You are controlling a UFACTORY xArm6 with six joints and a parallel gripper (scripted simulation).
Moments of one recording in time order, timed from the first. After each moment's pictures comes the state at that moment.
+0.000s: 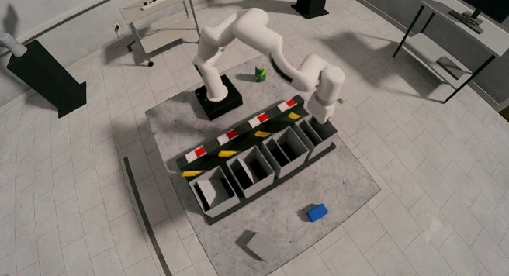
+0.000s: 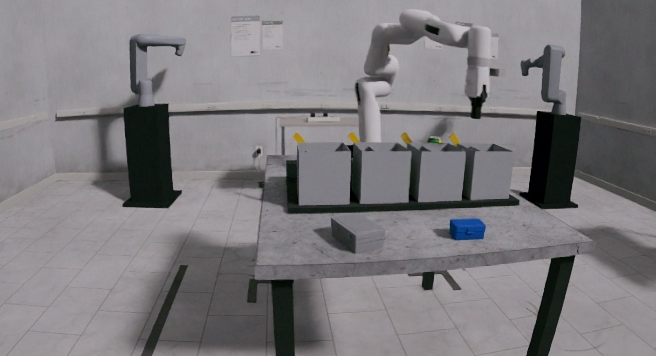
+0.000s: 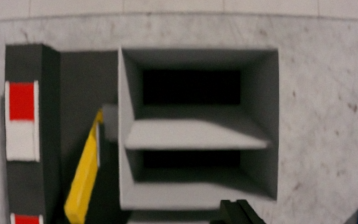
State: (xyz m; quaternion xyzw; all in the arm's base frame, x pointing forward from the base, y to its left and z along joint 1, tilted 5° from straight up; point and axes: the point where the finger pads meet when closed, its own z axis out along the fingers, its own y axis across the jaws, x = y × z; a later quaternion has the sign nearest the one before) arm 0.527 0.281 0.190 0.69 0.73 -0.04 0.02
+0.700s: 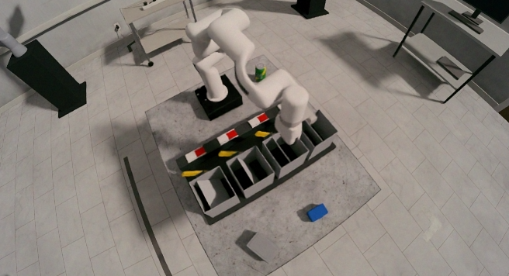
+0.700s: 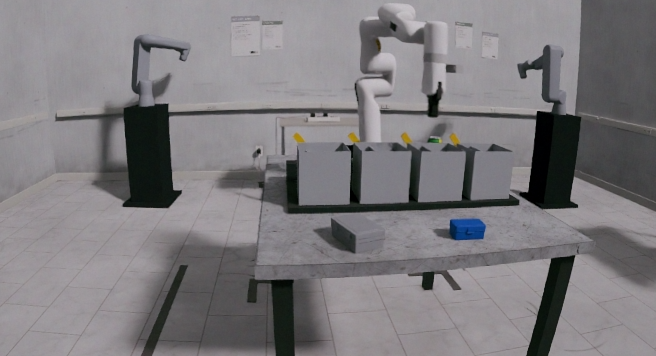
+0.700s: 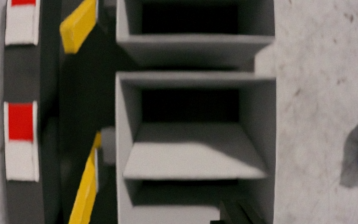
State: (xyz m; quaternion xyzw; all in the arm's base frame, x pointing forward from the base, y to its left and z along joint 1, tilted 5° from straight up) arm 0.539 0.125 0.201 0.69 0.73 -0.04 0.01
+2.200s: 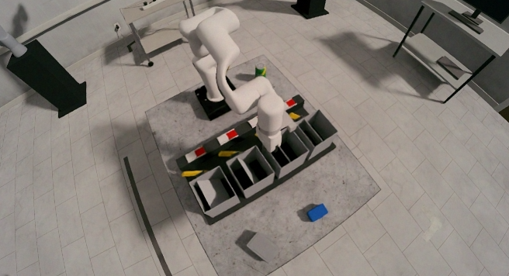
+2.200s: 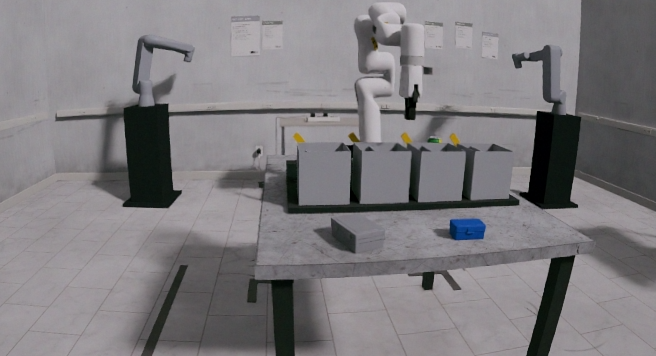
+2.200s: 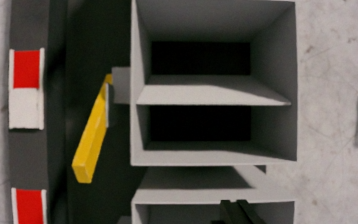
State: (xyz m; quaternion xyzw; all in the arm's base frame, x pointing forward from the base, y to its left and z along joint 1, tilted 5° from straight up) arm 0.526 0.056 0.195 0.69 0.73 -0.04 0.01
